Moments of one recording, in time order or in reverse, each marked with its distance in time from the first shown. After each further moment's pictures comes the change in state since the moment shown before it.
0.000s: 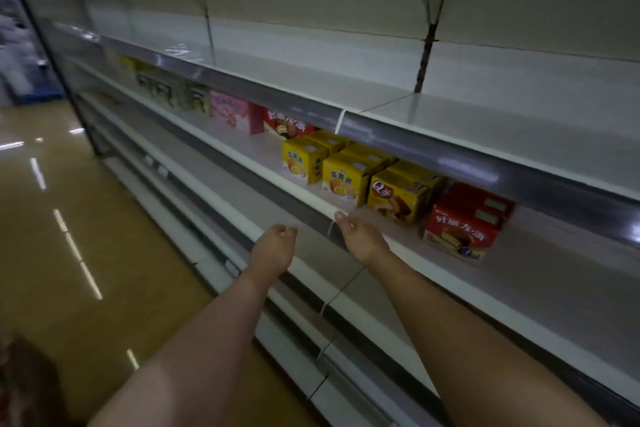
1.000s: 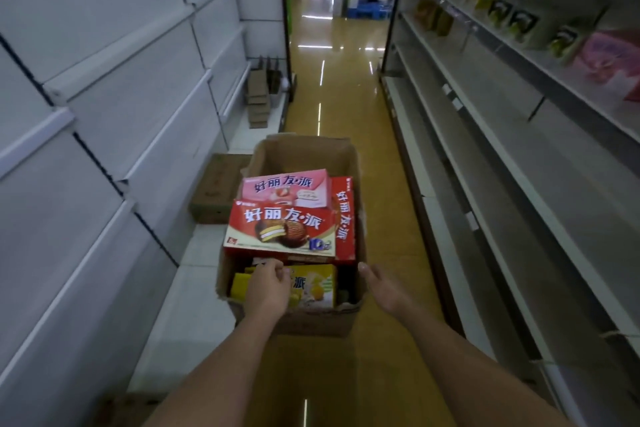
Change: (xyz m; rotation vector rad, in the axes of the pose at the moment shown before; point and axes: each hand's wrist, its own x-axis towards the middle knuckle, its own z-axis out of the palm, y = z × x) left_hand -0.348 -0.395 -0.193 -0.033 0.610 -0.821; right_hand -0.255 -0.137 0.394 -0.127 -0.852 -0.343
